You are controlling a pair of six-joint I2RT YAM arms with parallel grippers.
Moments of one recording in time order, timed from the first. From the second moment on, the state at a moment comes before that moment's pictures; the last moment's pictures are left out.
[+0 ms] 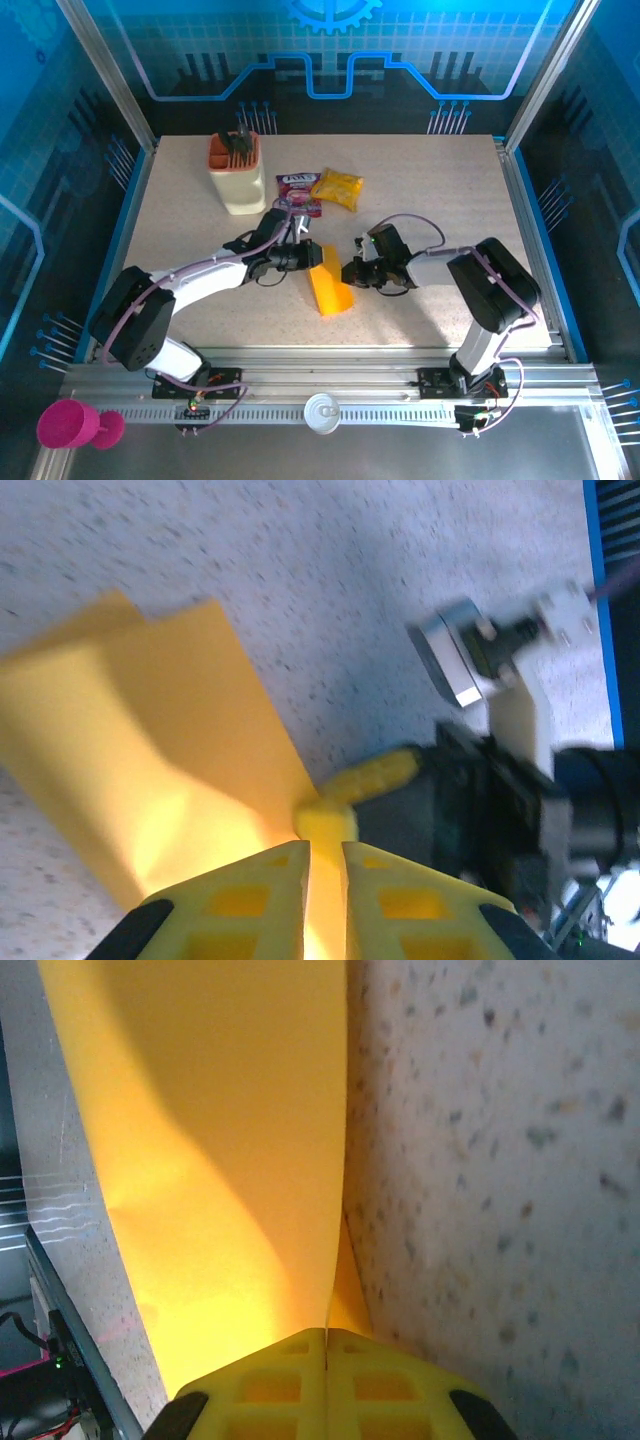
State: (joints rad) left arm -0.56 1.49 0.81 -0.09 0.34 -0.71; right arm 0.53 1.72 0.68 0.12 -0.55 0.70
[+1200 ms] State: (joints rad) left arm -0.45 1.56 0.74 -0.05 0.29 -0.70; right arm 0.63 1.69 0.76 0.03 -0.43 0.70
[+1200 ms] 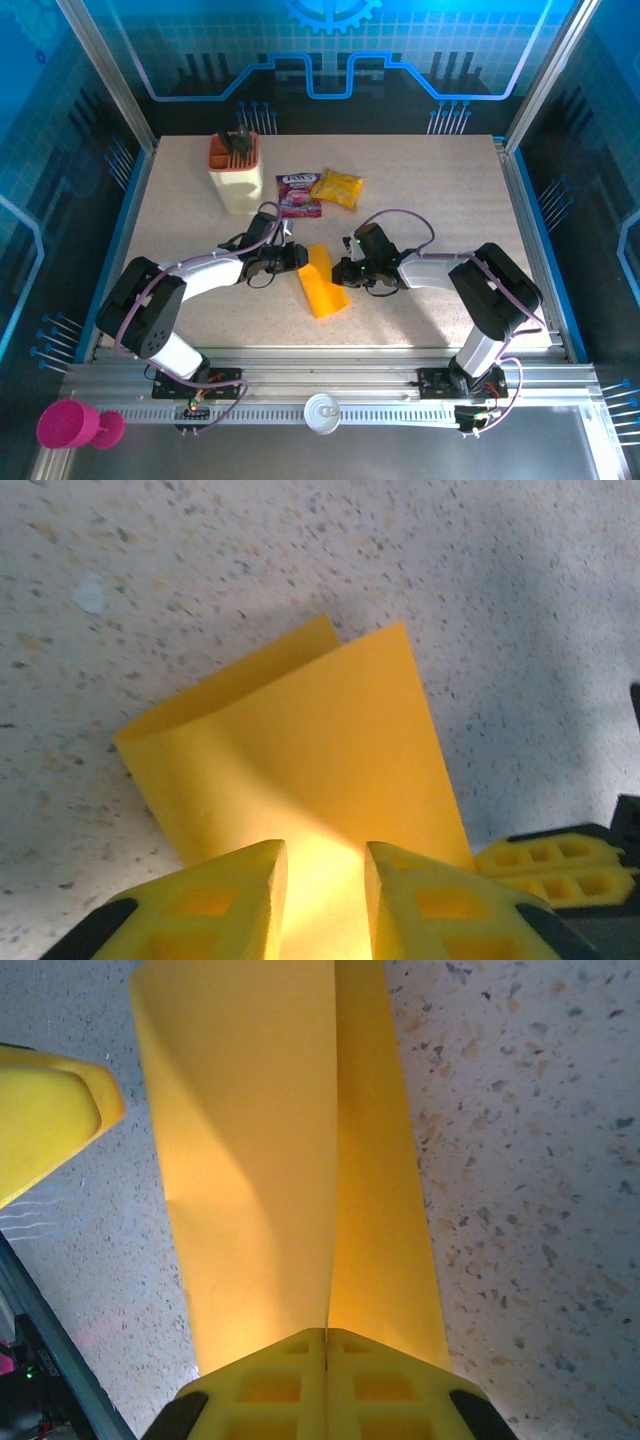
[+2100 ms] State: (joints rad) left arm -0.45 1.77 0.89 -0.03 0.35 -0.72; right arm 0.63 1.70 0.74 0.05 -0.43 0.72
